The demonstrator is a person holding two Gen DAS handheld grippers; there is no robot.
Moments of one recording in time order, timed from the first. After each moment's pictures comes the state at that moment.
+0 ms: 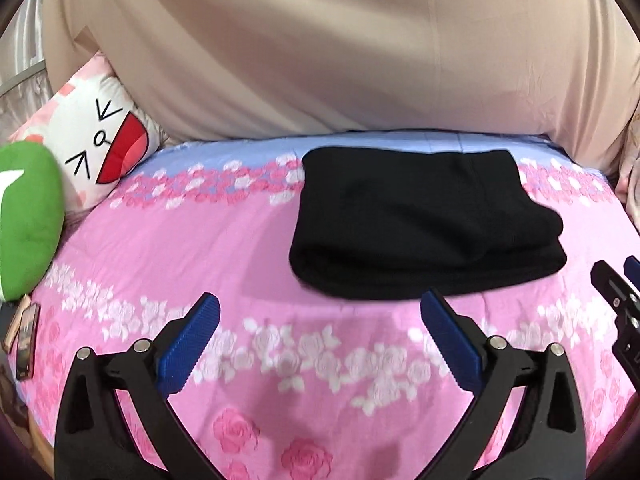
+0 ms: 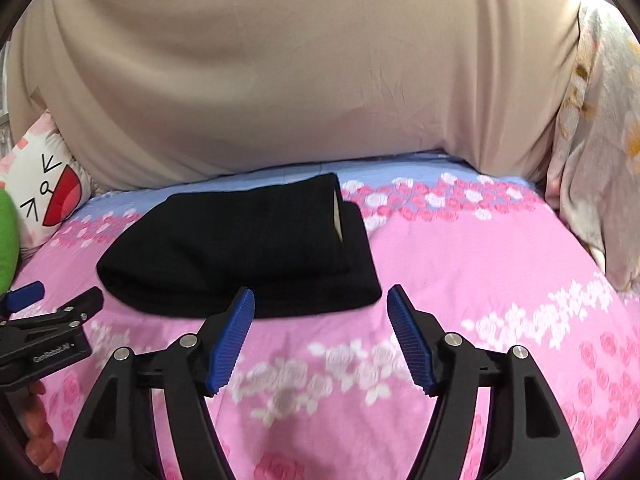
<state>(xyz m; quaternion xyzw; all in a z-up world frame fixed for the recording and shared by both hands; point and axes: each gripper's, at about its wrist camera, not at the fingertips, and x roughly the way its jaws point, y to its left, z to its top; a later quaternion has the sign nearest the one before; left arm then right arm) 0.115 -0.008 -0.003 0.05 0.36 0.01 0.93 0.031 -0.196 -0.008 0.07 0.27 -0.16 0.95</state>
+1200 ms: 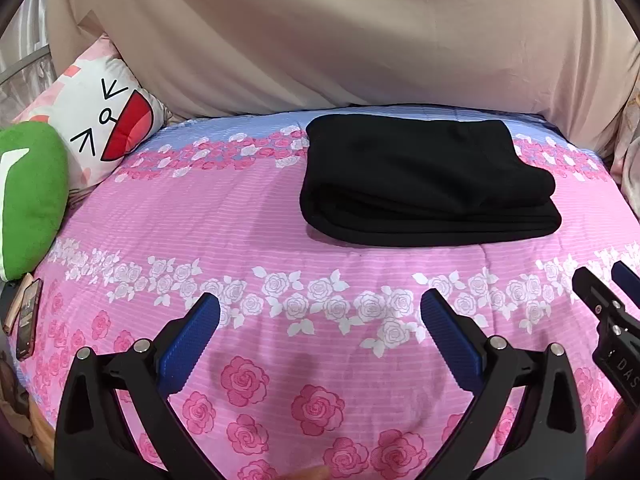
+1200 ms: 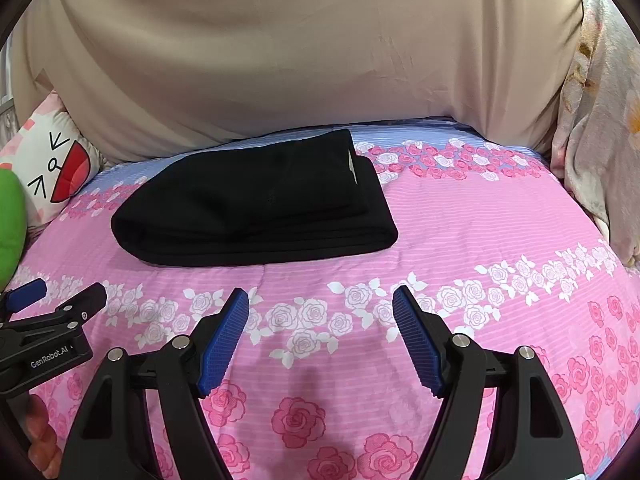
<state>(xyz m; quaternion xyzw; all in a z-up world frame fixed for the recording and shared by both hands) 0.083 -0.001 -0.017 0.05 0.38 0.01 0.92 0.013 -0.173 -0.030 0.08 0.31 -0.15 0.94</state>
